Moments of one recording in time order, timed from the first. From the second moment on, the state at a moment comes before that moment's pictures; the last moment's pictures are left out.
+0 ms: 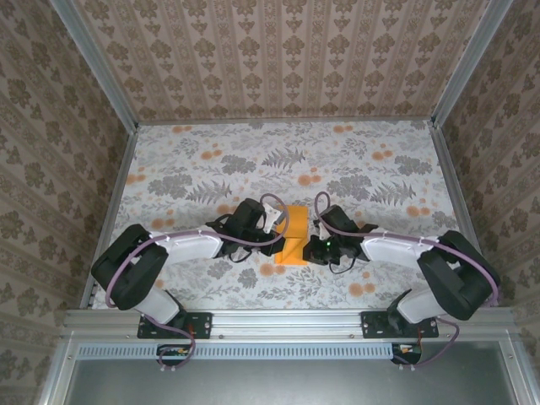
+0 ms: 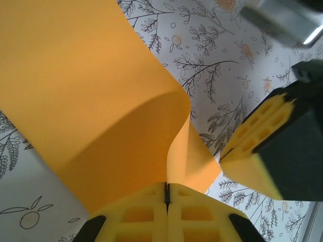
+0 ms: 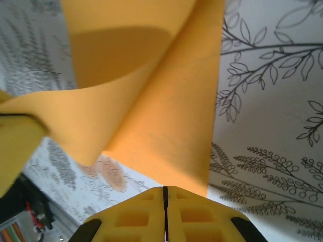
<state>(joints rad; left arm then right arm) -0.83 1.53 0.67 0.03 0.41 -0.36 0.63 1.45 0.58 -0.19 -0.42 0.84</state>
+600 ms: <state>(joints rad) -0.79 1.55 0.68 -0.02 0.40 -0.33 0.64 1.54 0.66 -0.26 -0.37 0.81</state>
